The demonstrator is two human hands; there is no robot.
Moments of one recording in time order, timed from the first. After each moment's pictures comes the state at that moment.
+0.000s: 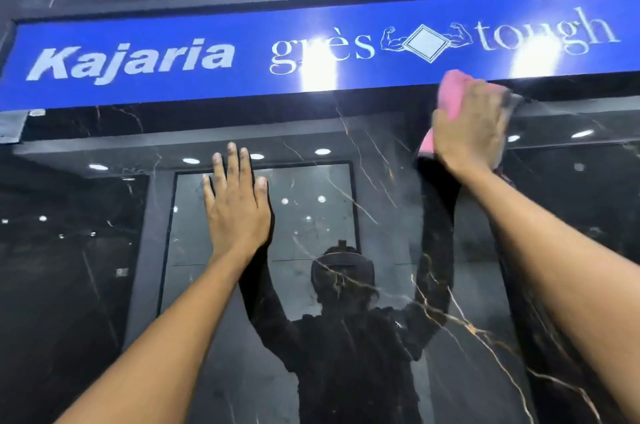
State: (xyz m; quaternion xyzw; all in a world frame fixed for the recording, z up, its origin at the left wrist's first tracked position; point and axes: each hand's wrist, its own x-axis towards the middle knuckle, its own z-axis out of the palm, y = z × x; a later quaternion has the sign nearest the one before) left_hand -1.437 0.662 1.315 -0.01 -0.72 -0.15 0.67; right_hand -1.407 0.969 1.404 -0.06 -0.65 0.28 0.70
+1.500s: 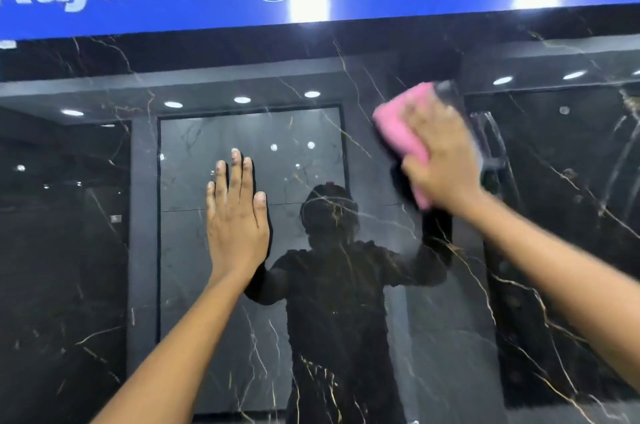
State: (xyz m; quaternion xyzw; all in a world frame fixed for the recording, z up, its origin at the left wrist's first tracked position) left_hand -1.435 0.651 1.206 -0.06 -0.74 -0.13 0.66; right_hand -1.413 0.957 1.275 0.20 -0.69 0.04 0.70
